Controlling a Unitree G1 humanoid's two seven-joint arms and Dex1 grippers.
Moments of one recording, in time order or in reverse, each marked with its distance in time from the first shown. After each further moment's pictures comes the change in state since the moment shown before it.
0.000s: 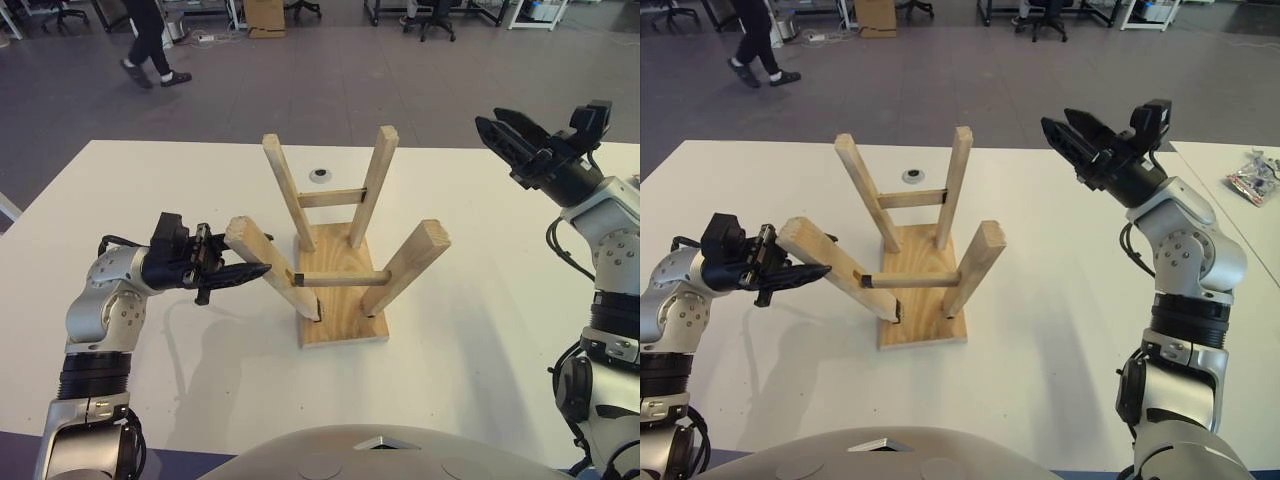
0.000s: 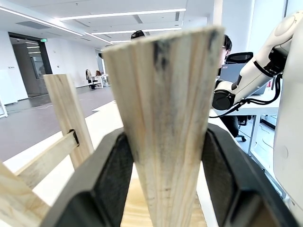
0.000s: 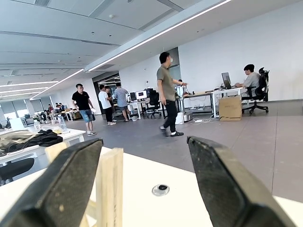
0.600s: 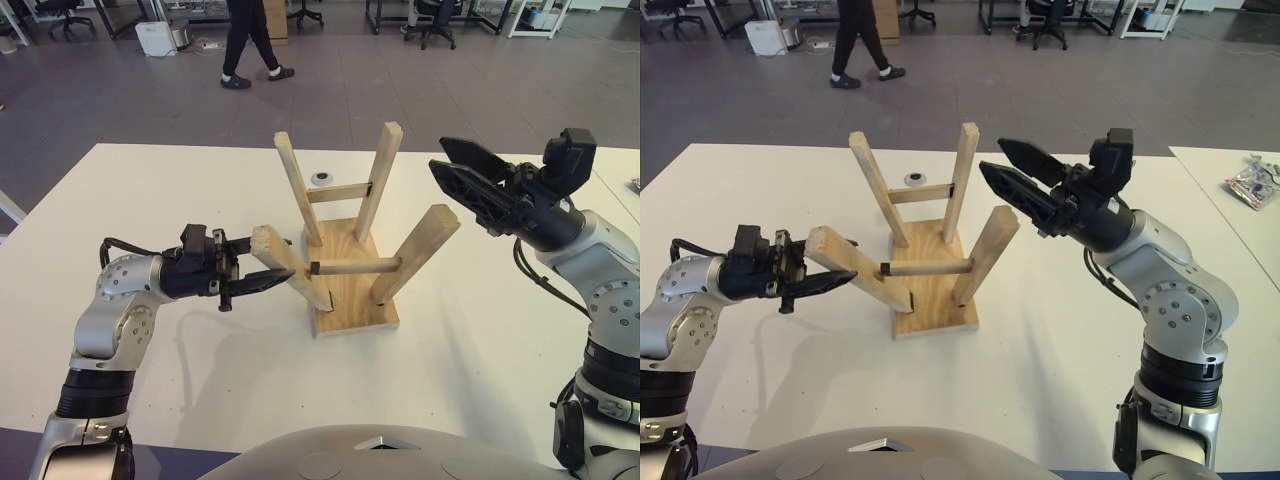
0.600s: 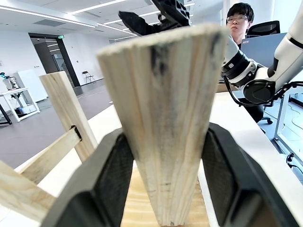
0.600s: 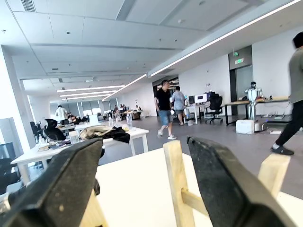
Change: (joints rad) left arm 0.079 0.020 -0.087 -0.148 0.068 -0.074 0.209; right arm 0.193 0.042 0.042 -0.484 0.309 0.154 -0.066
